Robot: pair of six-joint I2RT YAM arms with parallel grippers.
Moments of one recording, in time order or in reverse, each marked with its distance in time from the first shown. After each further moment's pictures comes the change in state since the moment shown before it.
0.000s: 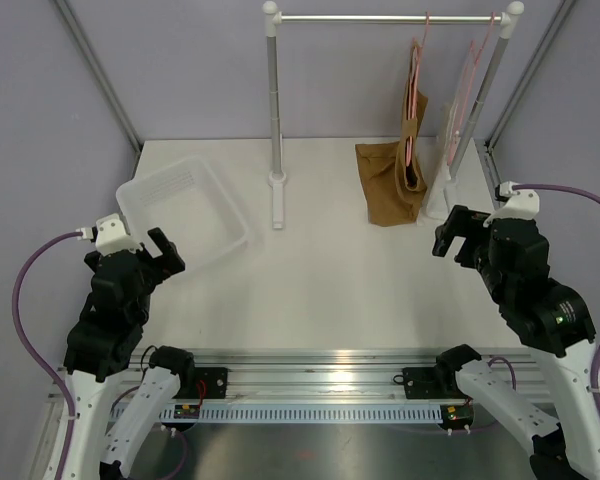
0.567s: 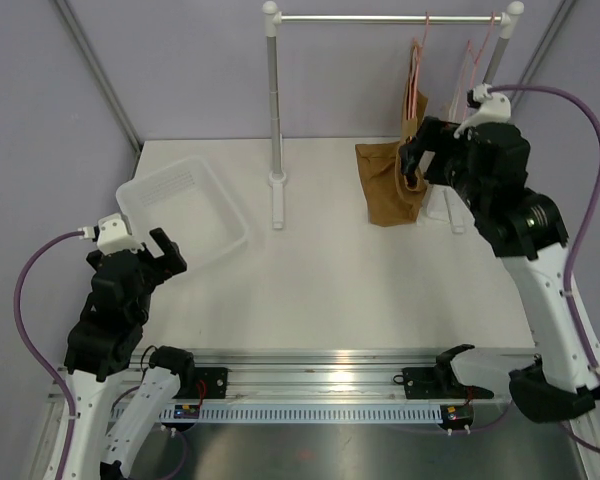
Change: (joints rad) left arm 0.004 0.000 -0.002 0.005 0.029 0.000; right arm 0.001 0.396 0.389 0.196 -0.187 0.006
